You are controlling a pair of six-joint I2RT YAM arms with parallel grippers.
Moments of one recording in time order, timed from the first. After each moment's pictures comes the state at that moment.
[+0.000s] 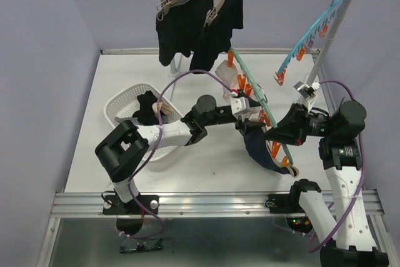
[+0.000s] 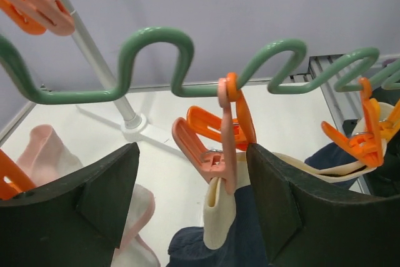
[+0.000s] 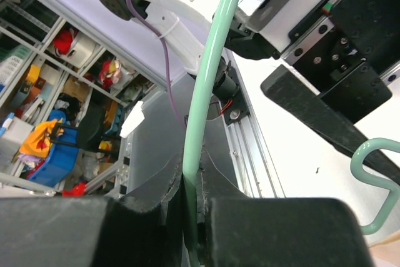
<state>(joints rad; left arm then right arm) -0.93 1.71 1.01 0.86 0.57 0.06 -0.06 0.66 0.82 -0.04 -1.48 0.78</state>
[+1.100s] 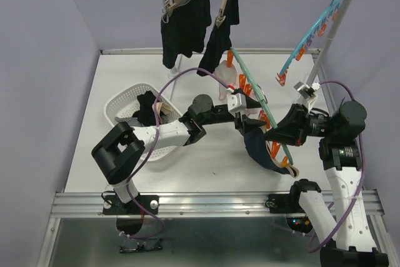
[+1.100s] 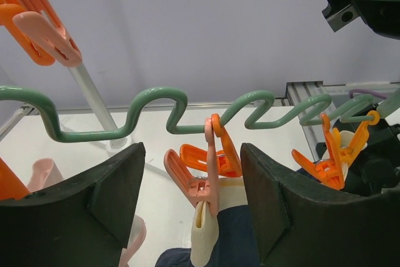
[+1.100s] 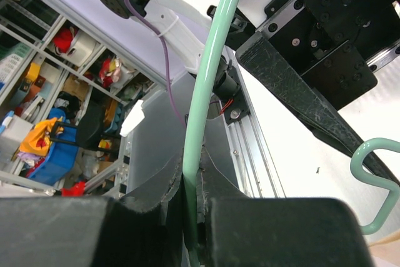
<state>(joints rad) -0.93 1.68 1.01 0.91 0.60 -0.05 -0.06 0.66 0.82 -0.04 -1.49 0.78</state>
